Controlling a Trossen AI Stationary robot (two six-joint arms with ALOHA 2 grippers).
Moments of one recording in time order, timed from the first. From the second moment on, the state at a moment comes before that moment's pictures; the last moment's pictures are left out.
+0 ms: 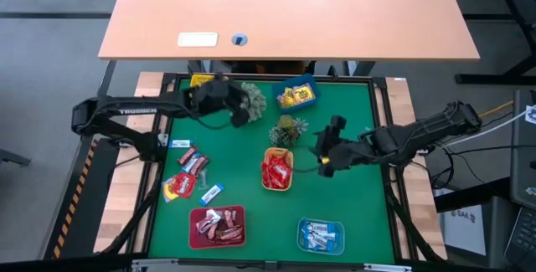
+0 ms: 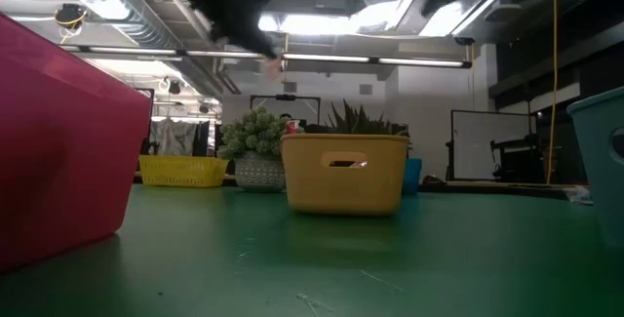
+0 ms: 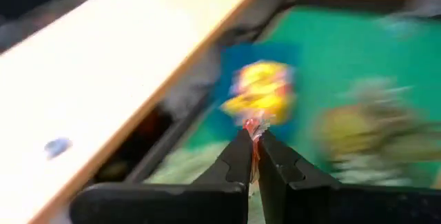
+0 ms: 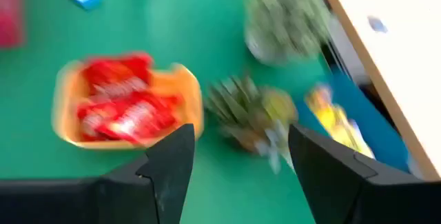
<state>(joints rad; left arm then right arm) 0.25 1.27 0.96 -0.20 -0.41 0.00 0.35 1.29 1.16 -0.76 0.59 0.23</state>
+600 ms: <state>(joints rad) 0.71 1.27 0.96 -0.55 -0.59 -0.10 0.04 1.29 1.08 -1.14 0.38 0.45</state>
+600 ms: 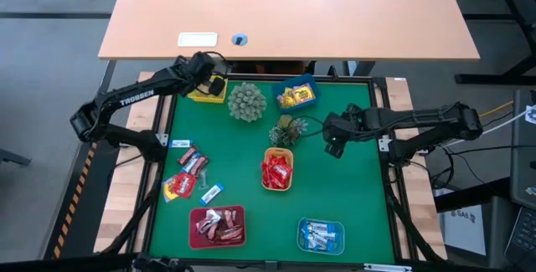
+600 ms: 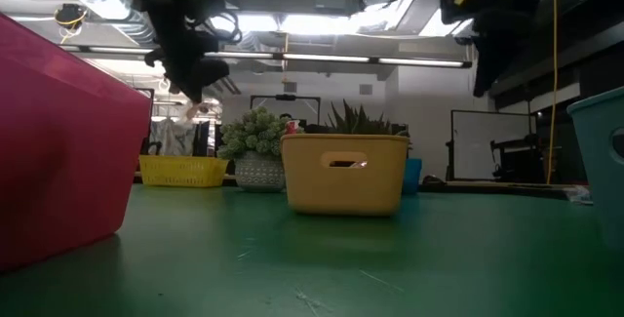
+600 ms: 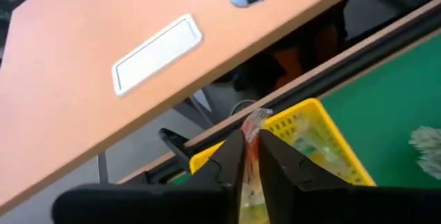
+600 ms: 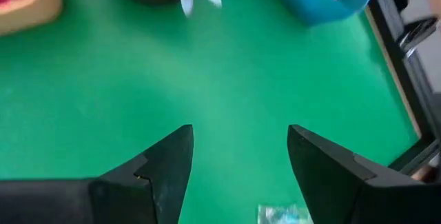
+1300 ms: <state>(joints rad) 0.77 1.27 0.96 -0.55 -0.41 -0.10 -0.13 1.29 1.06 -1.43 0.39 0.84</state>
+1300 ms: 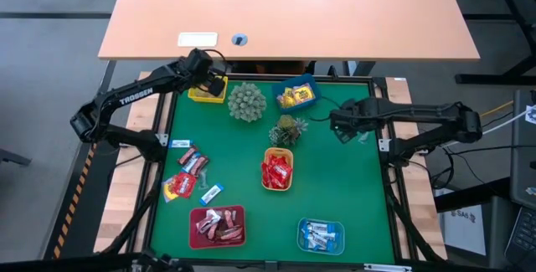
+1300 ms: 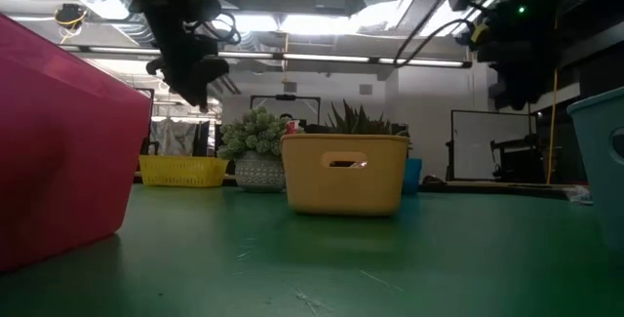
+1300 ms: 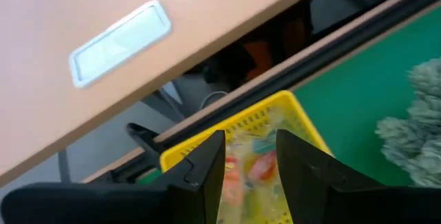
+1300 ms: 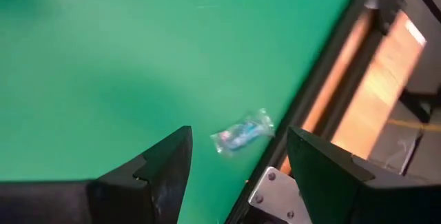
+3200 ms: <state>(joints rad) 0.68 1.27 0.96 -0.55 -0.38 -0.11 -0.70 1.44 0.64 -1.04 0.07 0.75</state>
